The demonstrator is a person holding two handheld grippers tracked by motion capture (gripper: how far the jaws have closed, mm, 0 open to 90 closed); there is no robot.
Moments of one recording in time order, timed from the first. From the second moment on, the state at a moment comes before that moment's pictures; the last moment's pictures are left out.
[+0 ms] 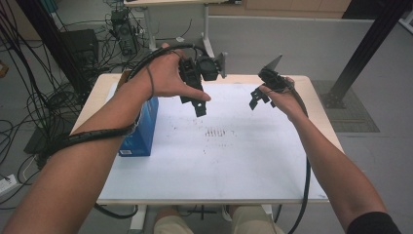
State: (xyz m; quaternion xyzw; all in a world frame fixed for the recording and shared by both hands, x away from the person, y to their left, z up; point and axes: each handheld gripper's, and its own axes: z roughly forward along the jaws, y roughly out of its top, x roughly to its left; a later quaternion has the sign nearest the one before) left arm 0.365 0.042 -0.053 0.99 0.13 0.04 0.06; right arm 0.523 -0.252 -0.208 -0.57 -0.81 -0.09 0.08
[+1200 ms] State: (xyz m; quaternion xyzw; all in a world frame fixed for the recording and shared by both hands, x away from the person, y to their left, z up) left arm 0.356 0.026 -0.060 0.99 0.09 0.04 0.05; right arm 0.517 -0.246 -0.202 -0.56 -0.82 -0.08 0.07
